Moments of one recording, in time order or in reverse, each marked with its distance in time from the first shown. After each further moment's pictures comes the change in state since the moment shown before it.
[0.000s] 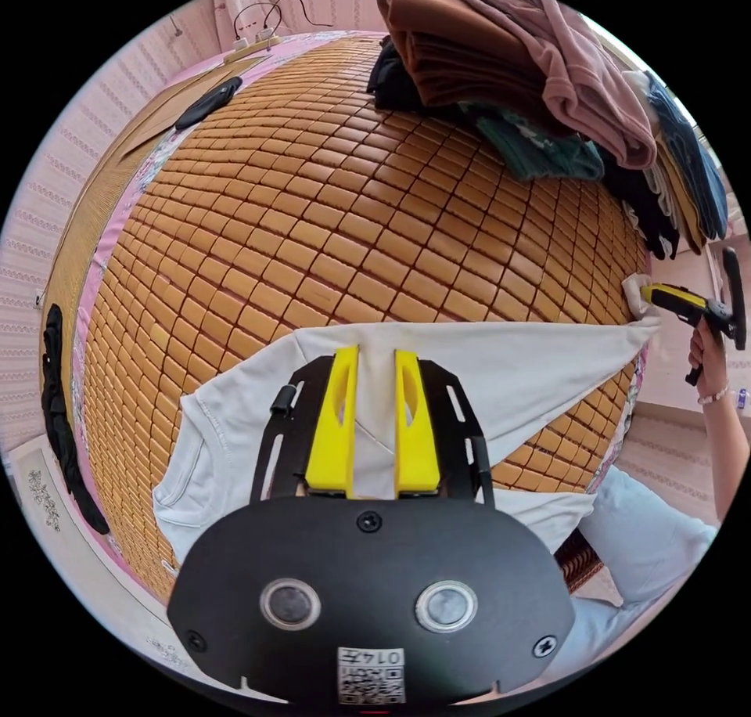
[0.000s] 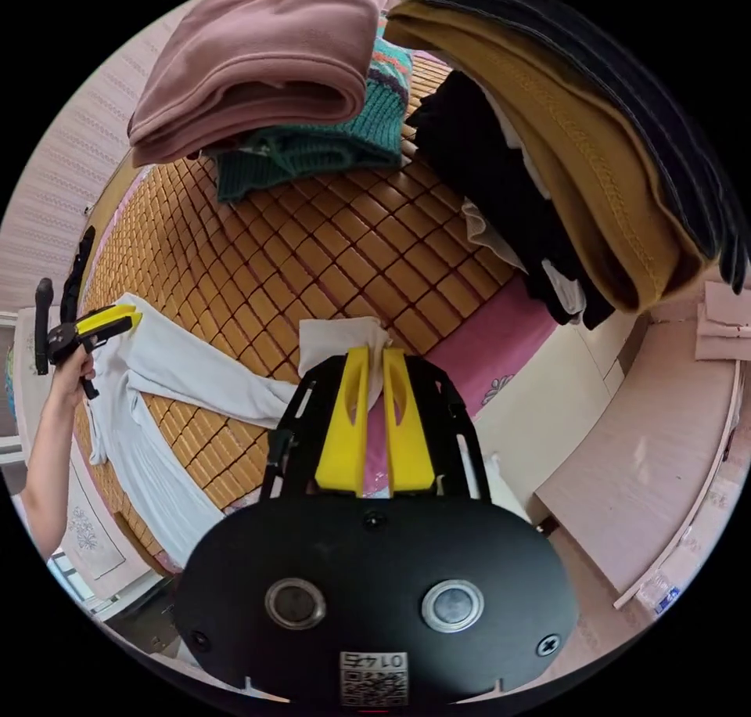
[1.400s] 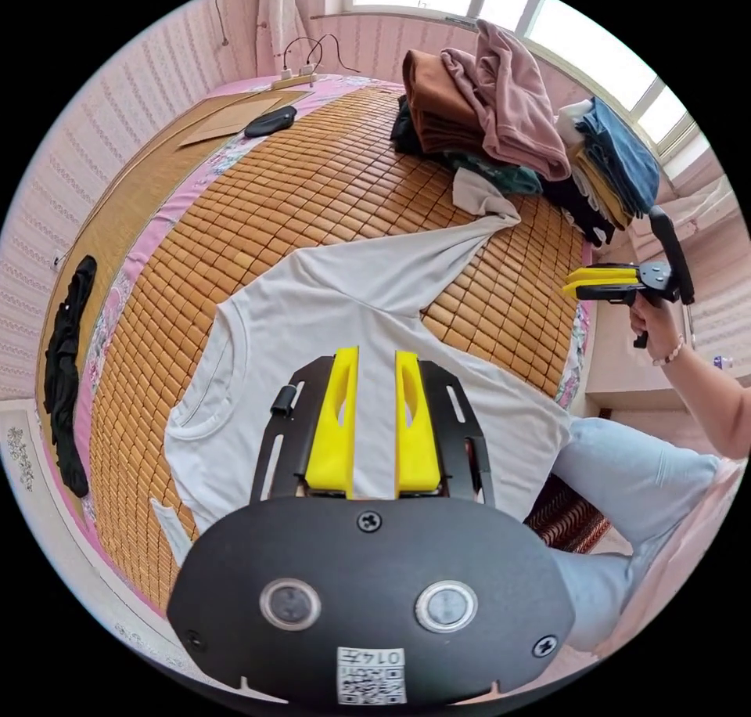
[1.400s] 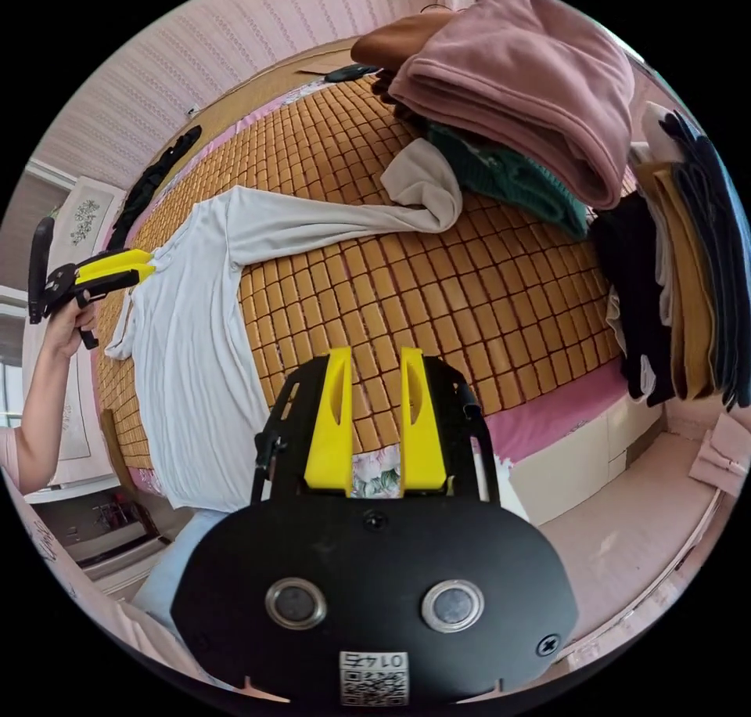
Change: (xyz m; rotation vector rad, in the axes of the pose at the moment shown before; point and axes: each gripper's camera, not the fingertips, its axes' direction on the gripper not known) left arm -0.003 0.120 -0.166 0.150 0.062 -0.040; right arm -0.160 0.048 -0.002 0.009 -0.097 -0.373
